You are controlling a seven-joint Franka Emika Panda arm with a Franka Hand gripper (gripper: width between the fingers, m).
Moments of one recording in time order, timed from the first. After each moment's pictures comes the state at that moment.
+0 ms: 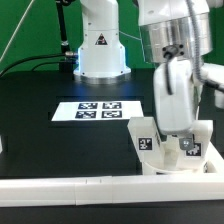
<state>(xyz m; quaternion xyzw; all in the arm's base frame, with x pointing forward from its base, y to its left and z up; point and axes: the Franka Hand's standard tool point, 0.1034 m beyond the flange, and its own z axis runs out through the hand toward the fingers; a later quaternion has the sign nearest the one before) 0.644 0.097 0.069 -0.54 0.84 0.03 0.10</state>
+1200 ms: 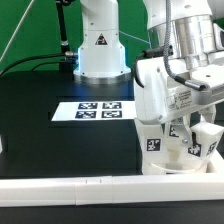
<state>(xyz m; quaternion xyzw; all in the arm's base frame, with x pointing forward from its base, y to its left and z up) 0.634 0.113 0.064 -0.35 0.92 0.02 0.16</state>
